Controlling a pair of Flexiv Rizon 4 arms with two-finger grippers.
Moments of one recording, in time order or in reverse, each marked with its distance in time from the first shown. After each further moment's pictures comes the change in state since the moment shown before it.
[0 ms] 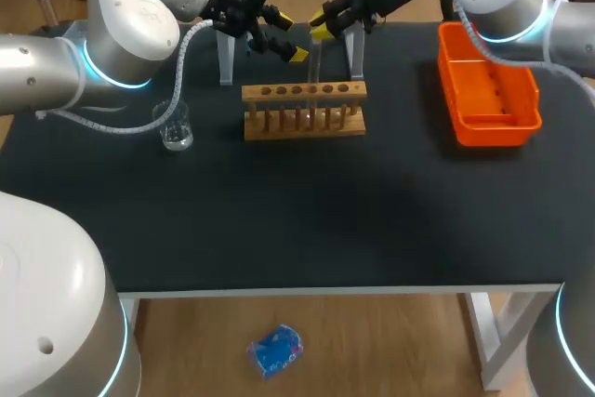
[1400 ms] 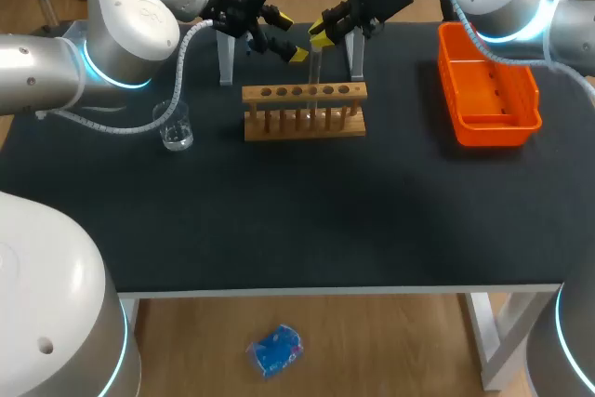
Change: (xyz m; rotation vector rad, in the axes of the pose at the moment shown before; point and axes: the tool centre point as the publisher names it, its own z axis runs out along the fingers) left arm 0.000 0.000 0.000 0.000 0.000 0.000; right arm 0.009 -0.011 0.008 0.035 0.041 0.046
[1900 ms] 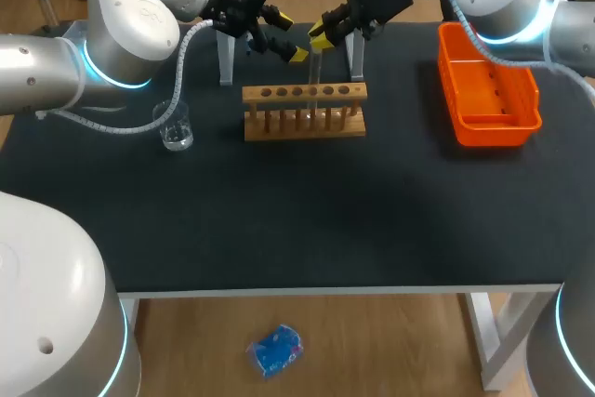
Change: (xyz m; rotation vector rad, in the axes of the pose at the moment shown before) left arm 0.000 0.000 0.000 0.000 0.000 0.000; right arm 0.003 -0.003 0.002 0.001 0.007 0.021
